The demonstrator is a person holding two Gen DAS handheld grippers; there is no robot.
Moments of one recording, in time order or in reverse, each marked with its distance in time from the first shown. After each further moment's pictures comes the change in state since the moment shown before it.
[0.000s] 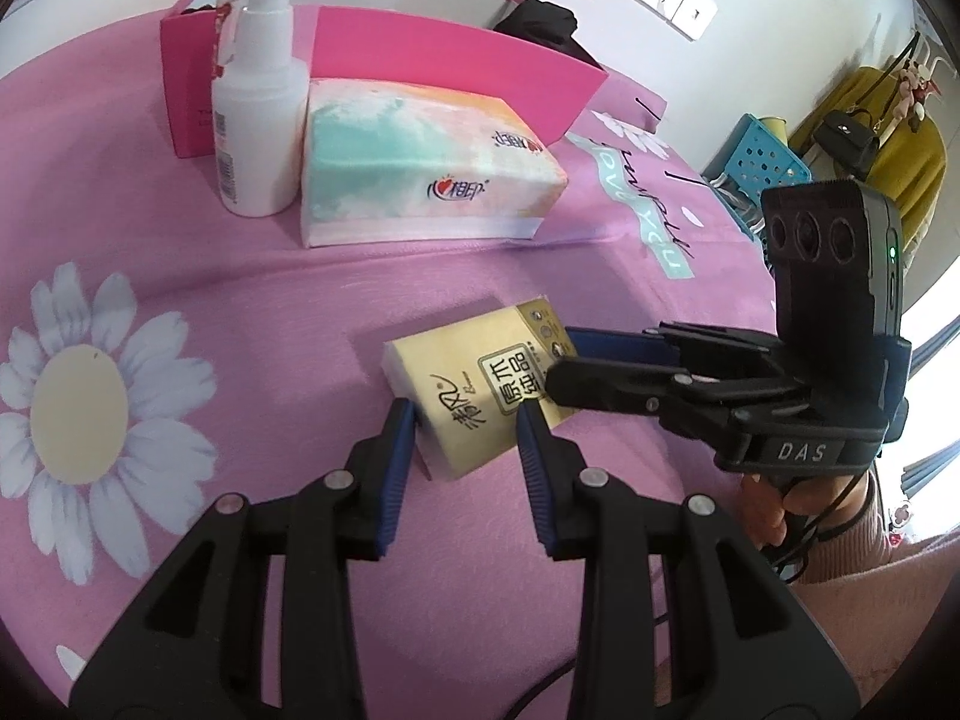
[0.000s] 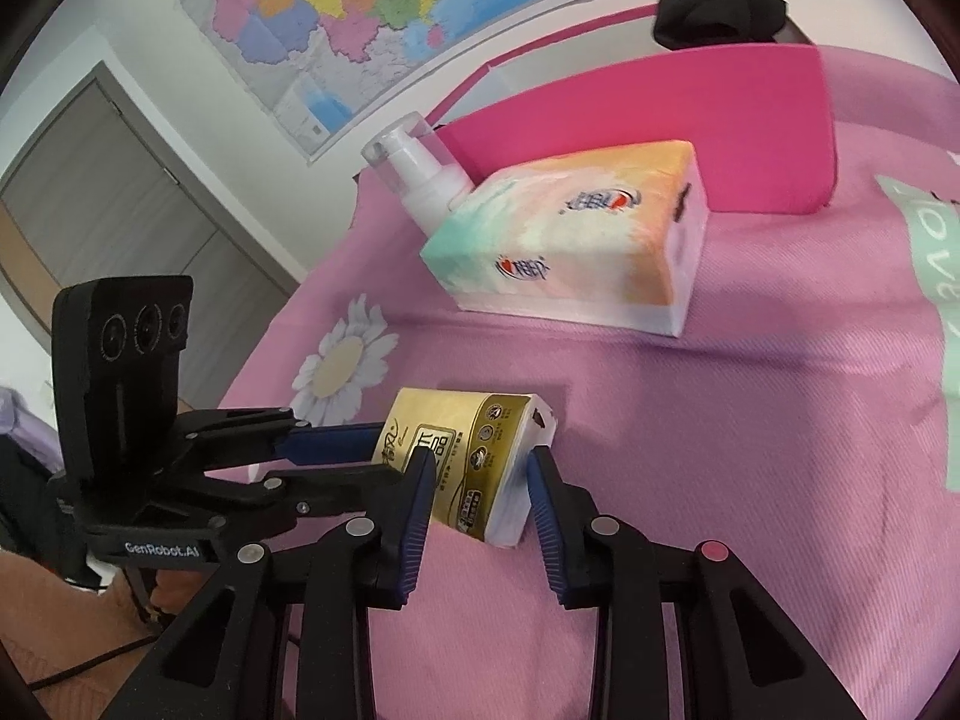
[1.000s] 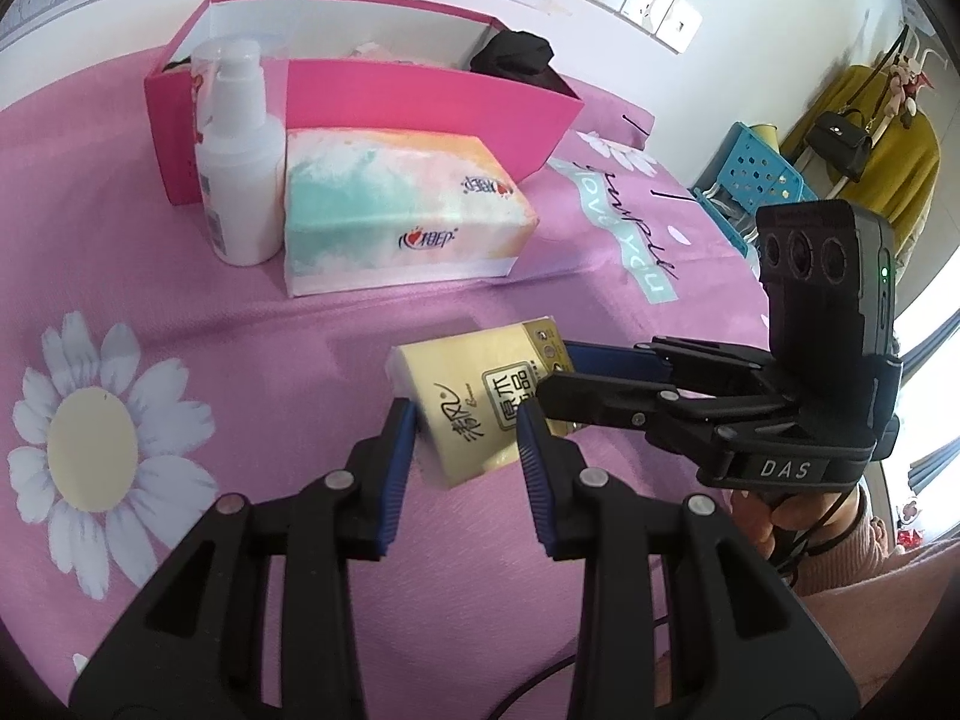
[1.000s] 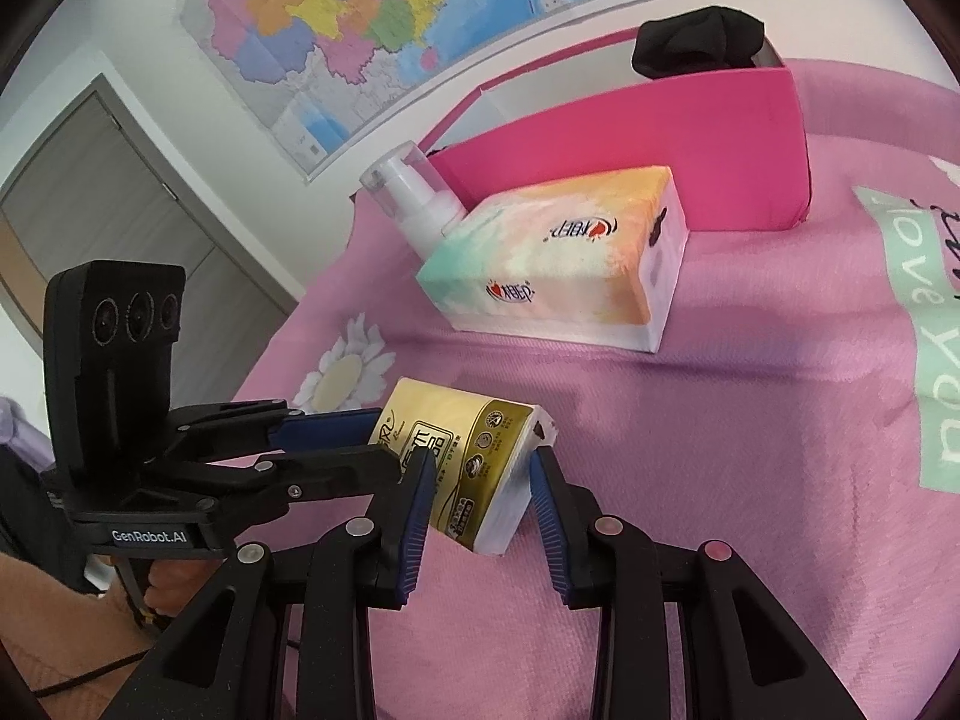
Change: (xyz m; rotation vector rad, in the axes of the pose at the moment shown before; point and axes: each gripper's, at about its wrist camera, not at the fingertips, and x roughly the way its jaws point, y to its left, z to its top) left arm -0.010 -0.015 0.012 0.030 -0.039 0.008; right arm -0.012 -0.001 0.002 0.008 -0.047 -0.008
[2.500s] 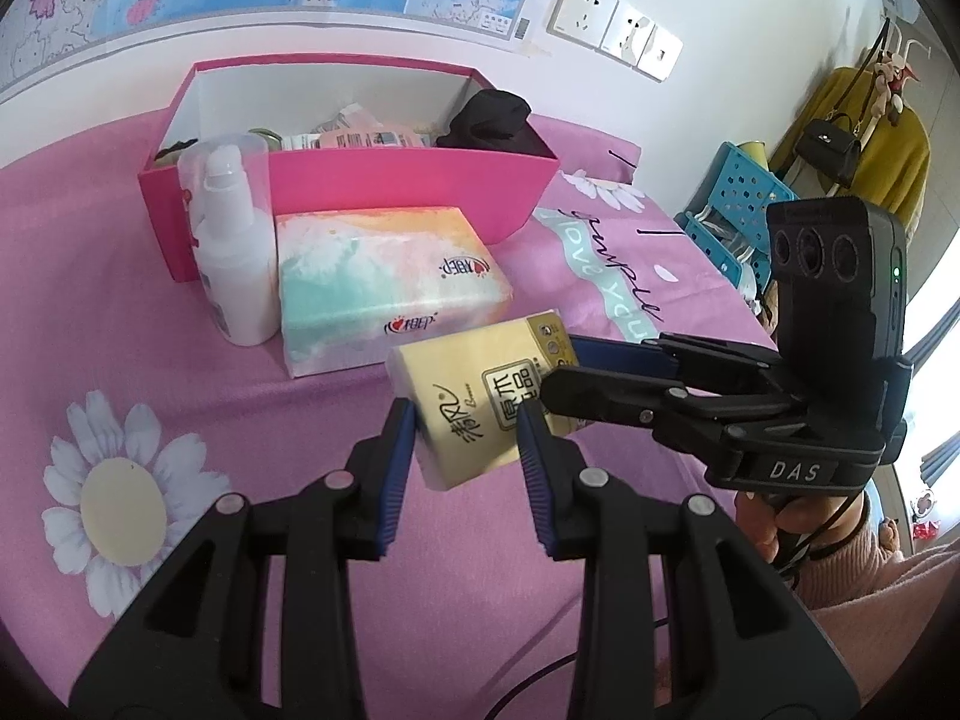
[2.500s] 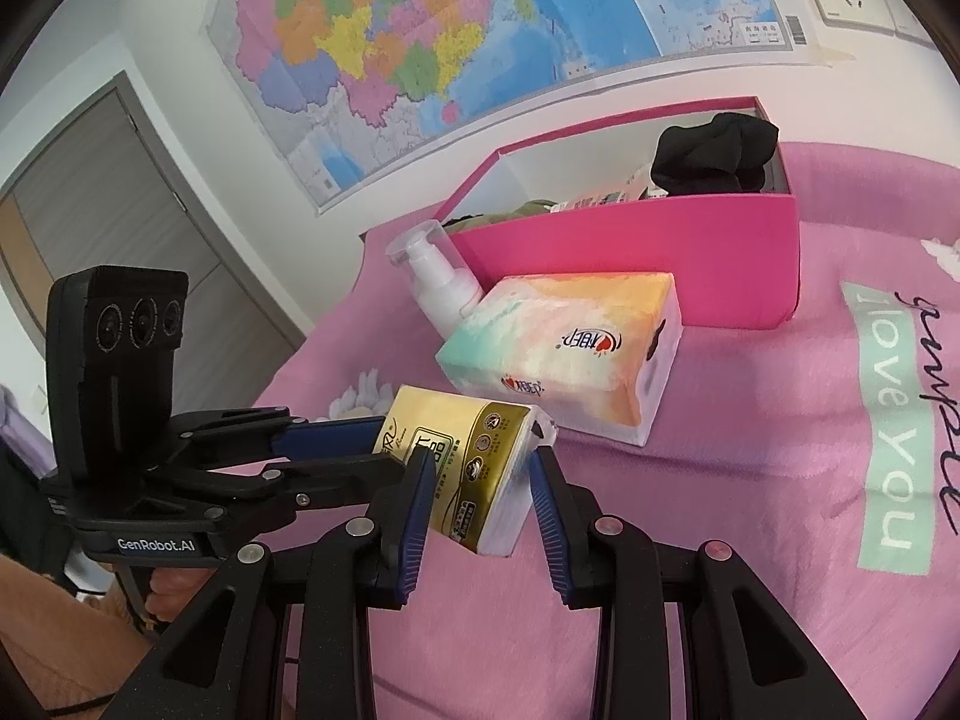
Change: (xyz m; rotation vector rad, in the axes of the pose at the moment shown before) left arm -0.021 -0.012 0.013 0.041 -0.073 0.017; right arm -0.028 0.012 0.021 -0.069 -0.085 -0.023
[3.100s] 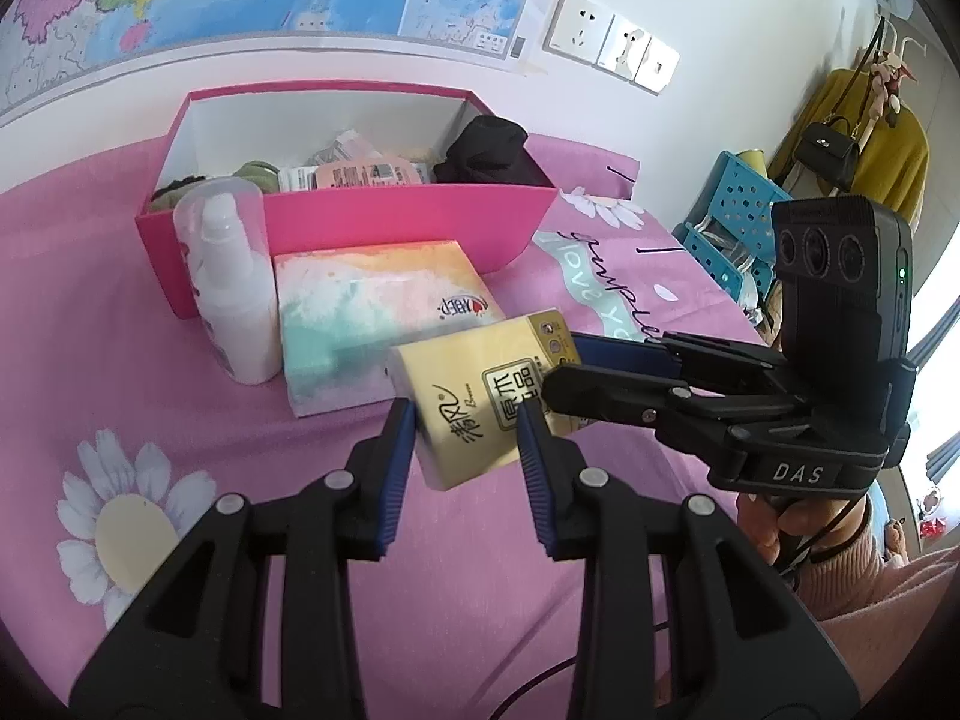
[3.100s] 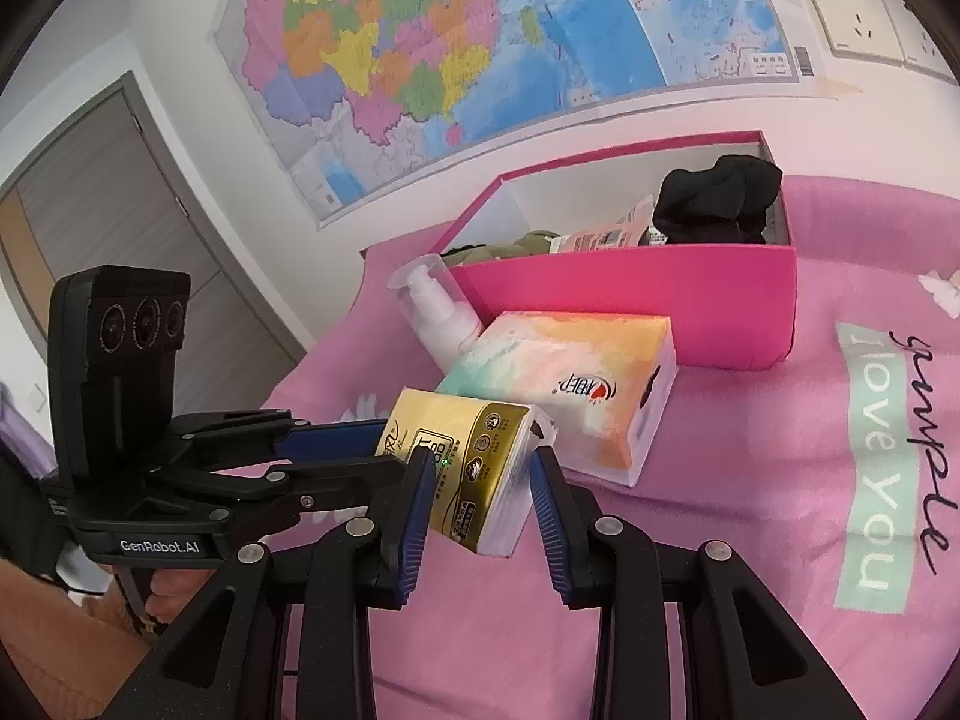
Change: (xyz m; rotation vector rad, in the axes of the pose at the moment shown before) left arm -0.005 -0.006 0.013 0.015 -0.030 0.013; right arm -0.005 -0.001 0.016 -0.024 -0.033 -0.007
